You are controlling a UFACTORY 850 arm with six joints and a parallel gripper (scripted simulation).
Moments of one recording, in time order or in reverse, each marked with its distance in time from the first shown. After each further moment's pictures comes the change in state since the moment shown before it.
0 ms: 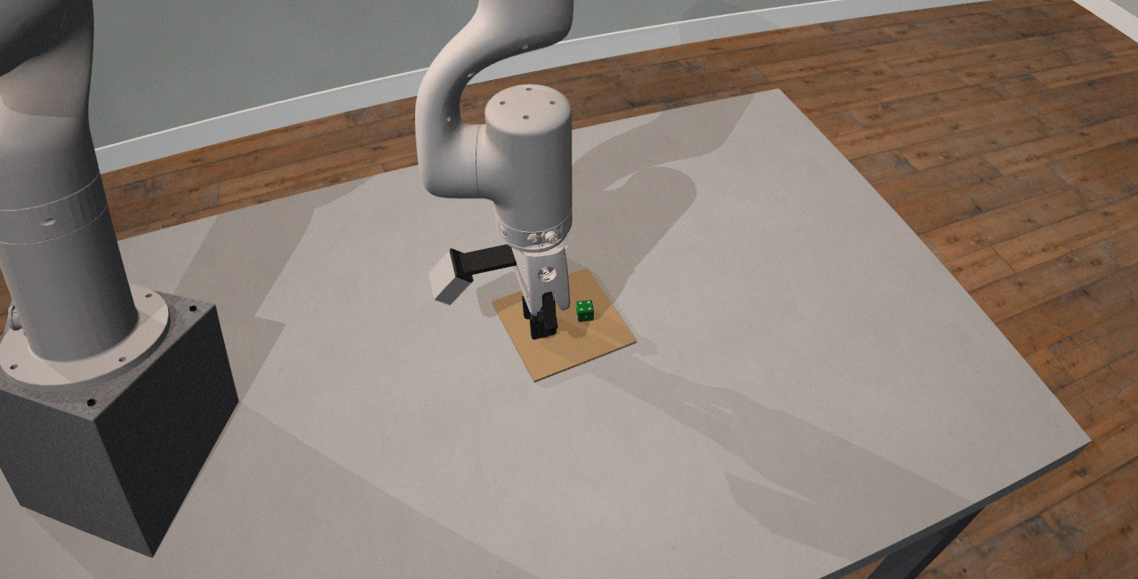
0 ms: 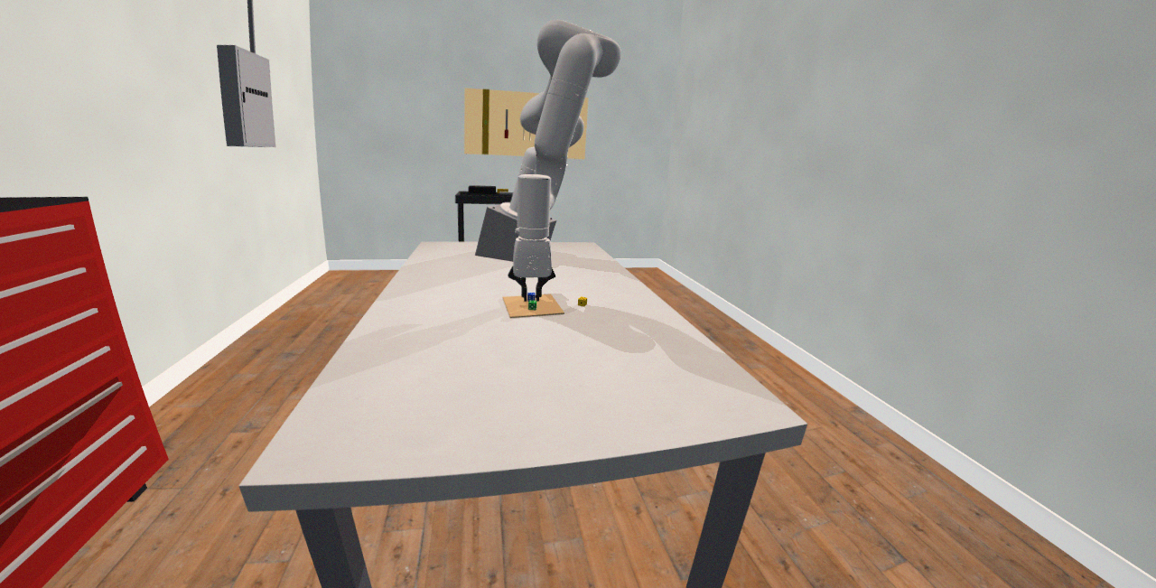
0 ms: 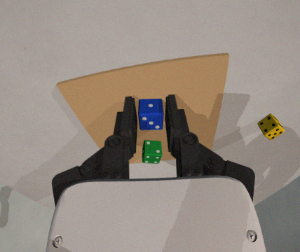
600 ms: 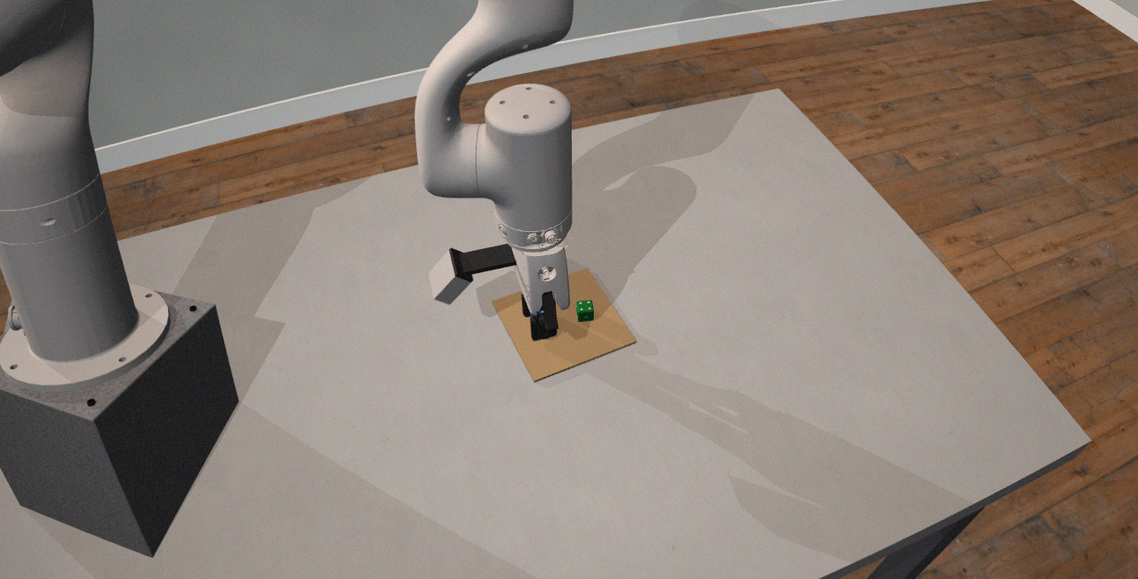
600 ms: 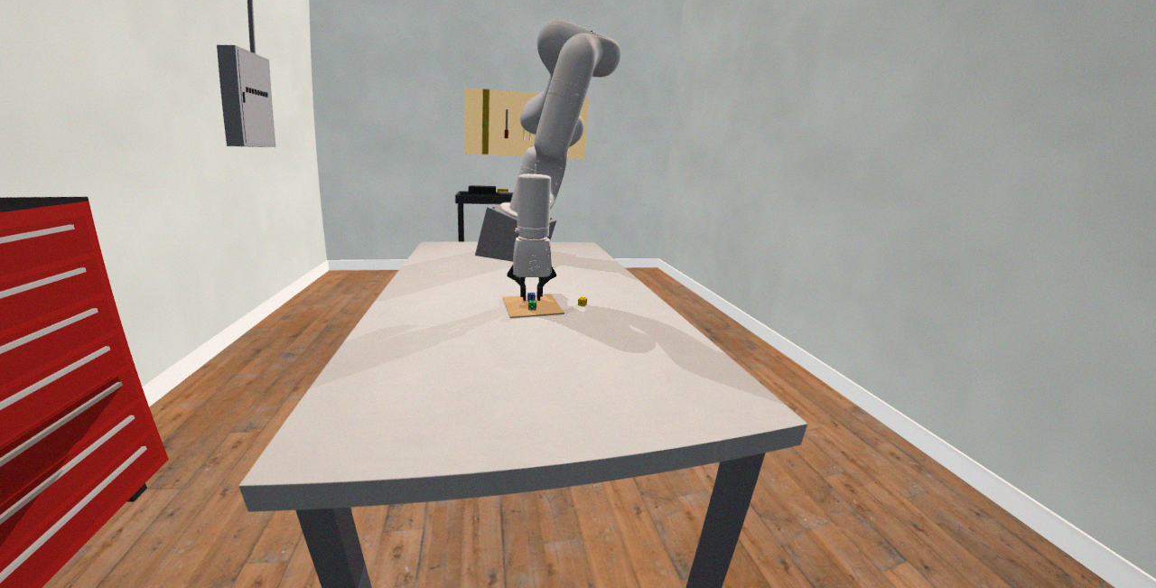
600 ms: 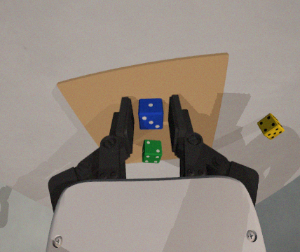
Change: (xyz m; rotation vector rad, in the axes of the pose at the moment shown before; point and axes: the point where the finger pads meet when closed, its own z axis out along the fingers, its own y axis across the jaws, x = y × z) arm 0.000 0.000 -0.001 0.000 0.000 0.000
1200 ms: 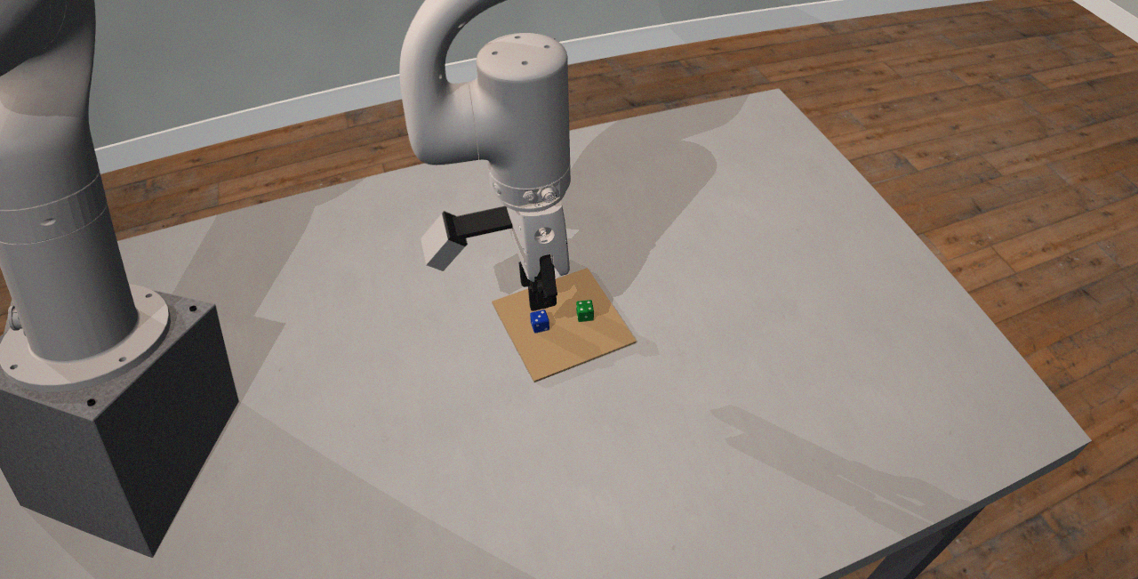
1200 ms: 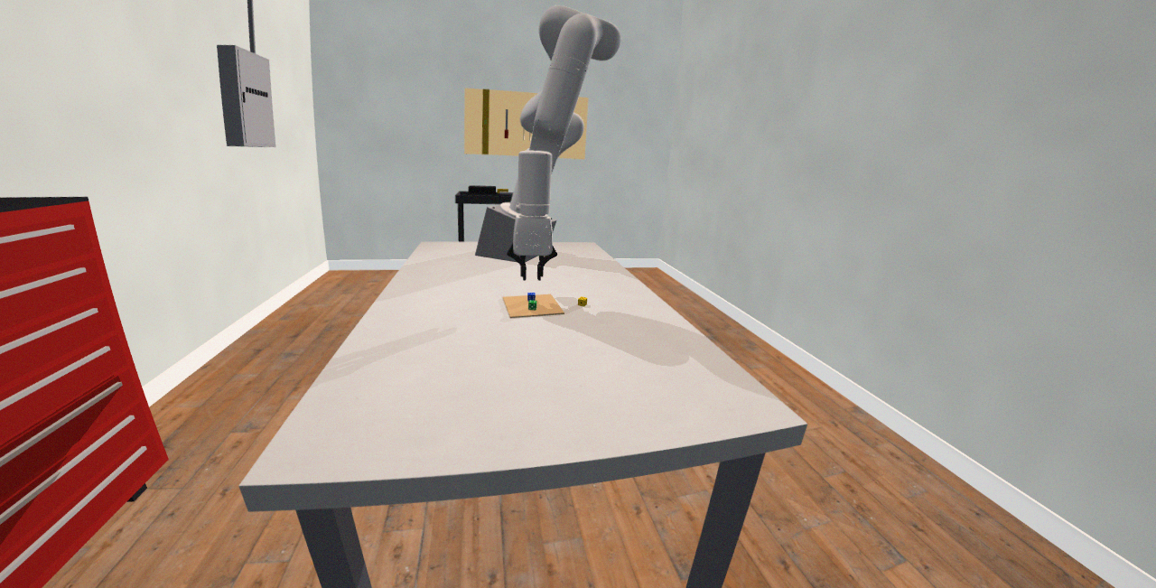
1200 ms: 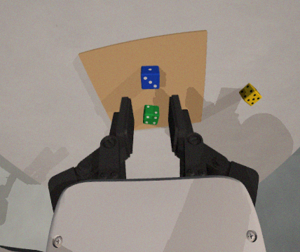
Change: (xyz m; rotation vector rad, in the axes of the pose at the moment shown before) arm 0.000 0.000 -0.058 0.003 -0.012 -0.001
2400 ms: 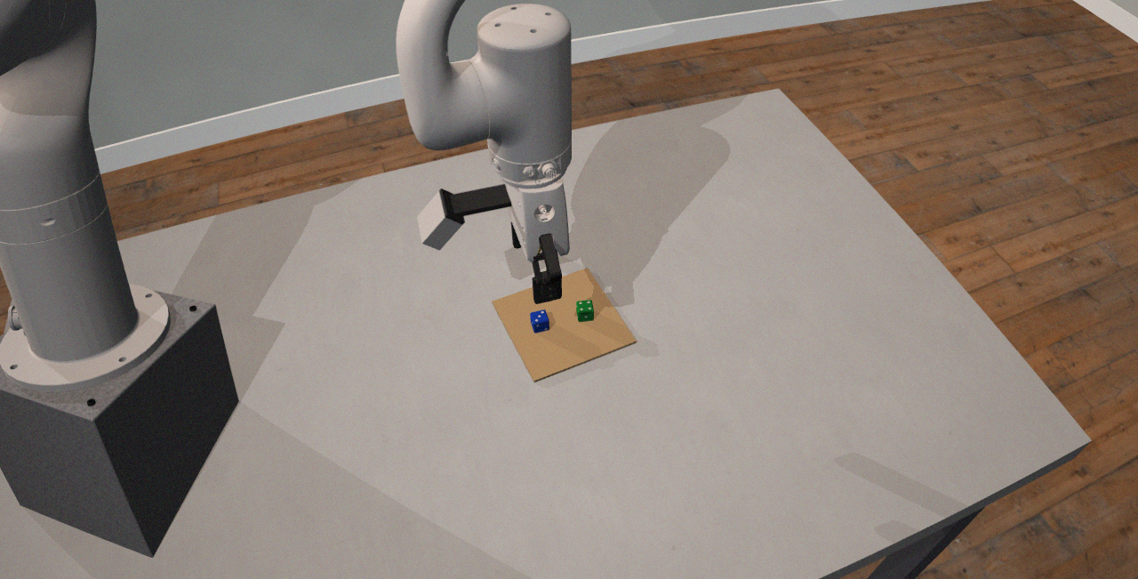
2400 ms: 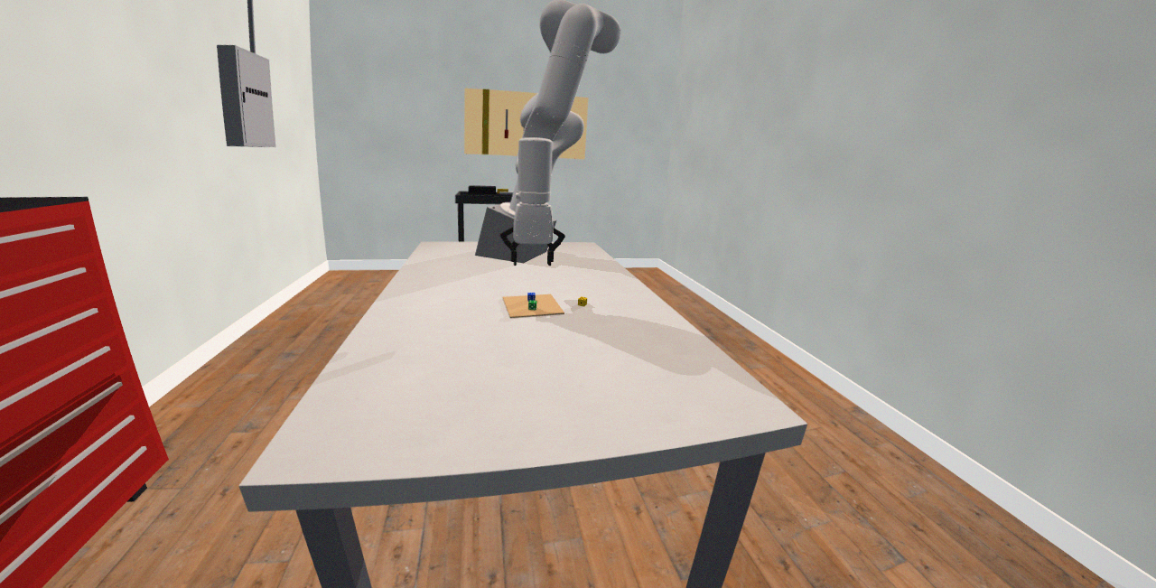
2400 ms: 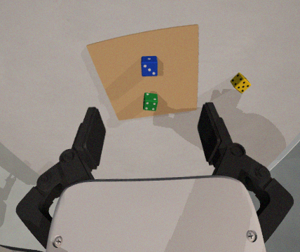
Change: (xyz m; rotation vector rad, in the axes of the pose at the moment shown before) arm 0.000 0.000 -0.031 -0.003 0.012 0.001
